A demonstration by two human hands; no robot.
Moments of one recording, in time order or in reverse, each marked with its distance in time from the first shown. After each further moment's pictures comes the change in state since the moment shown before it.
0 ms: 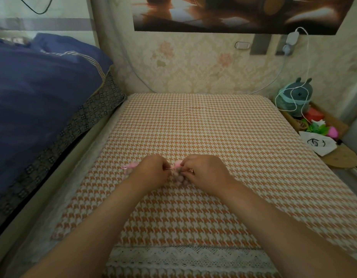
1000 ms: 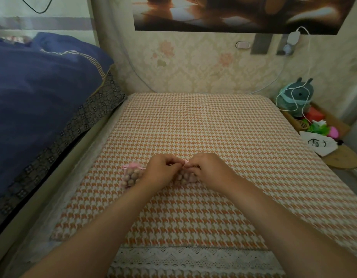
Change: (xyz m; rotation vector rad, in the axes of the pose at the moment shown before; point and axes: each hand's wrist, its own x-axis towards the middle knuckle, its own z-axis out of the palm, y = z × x) left_hand 0.004 0.013 0.024 -0.593 0.100 -0.027; right_hand 0.000 0.013 -0.005 0.273 -0.179 0.205
